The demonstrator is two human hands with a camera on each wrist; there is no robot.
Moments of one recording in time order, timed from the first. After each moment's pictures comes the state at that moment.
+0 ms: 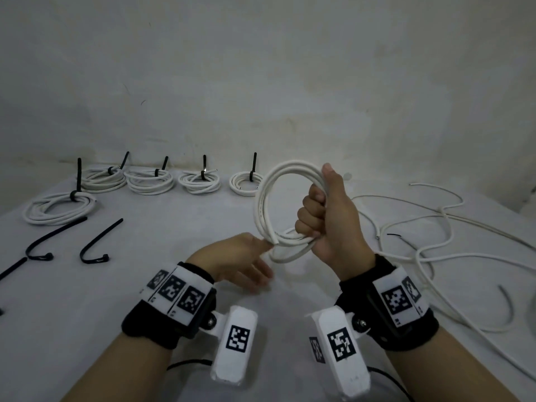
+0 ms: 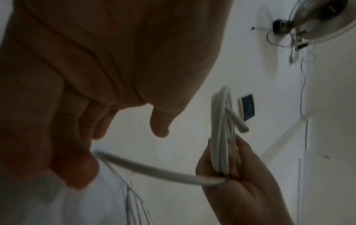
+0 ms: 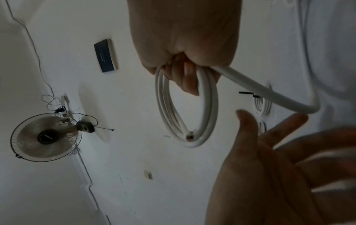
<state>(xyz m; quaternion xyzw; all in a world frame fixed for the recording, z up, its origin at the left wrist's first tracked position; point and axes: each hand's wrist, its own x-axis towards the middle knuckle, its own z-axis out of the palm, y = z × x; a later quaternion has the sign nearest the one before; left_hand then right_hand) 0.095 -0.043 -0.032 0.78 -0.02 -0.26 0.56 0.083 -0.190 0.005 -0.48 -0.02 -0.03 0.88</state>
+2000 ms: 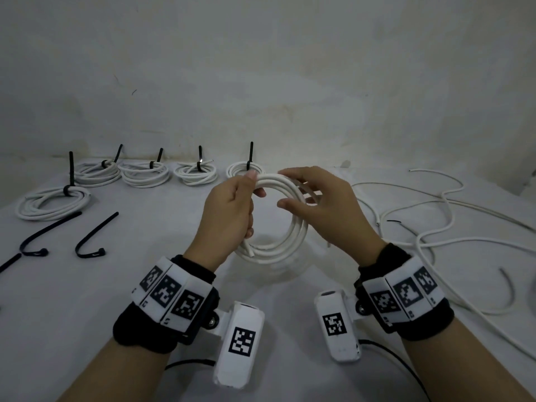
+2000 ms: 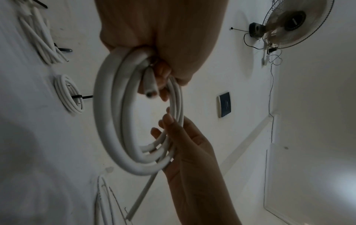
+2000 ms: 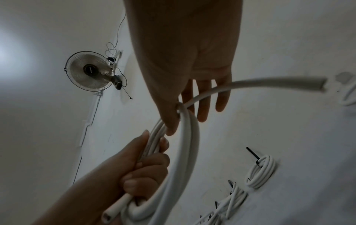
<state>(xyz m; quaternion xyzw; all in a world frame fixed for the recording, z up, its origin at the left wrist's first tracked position) 0.090 -0.046 -0.017 0.72 -0.12 0.11 0.67 0.095 -0.212 -0.013 -0.85 -0.20 -0.24 0.43</state>
